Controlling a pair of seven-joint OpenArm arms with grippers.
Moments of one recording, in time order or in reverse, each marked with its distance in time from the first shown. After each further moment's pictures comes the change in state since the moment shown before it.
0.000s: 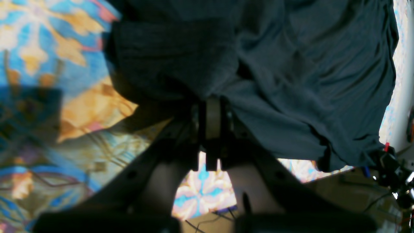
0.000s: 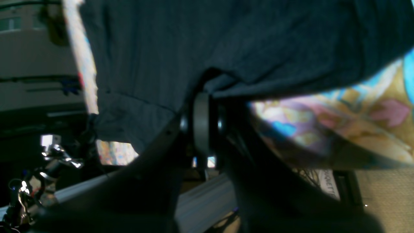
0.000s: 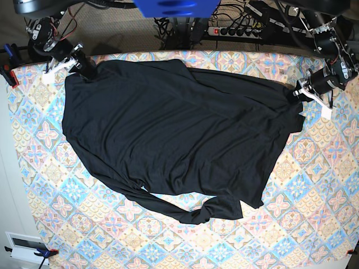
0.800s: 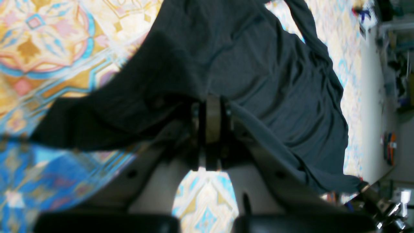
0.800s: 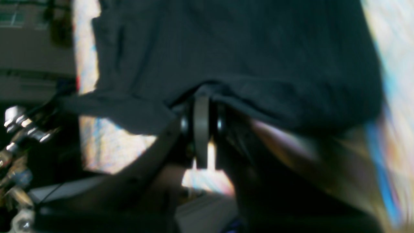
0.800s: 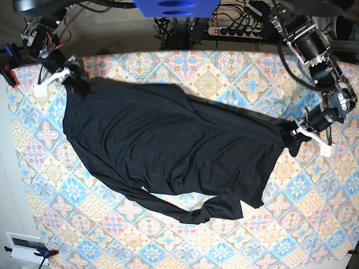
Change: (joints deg) left arm -16.9 4.3 0.3 -3.2 4.8 0.0 -0.5; right arm 6.2 0.2 3.7 -0.3 0.1 7.3 0.1
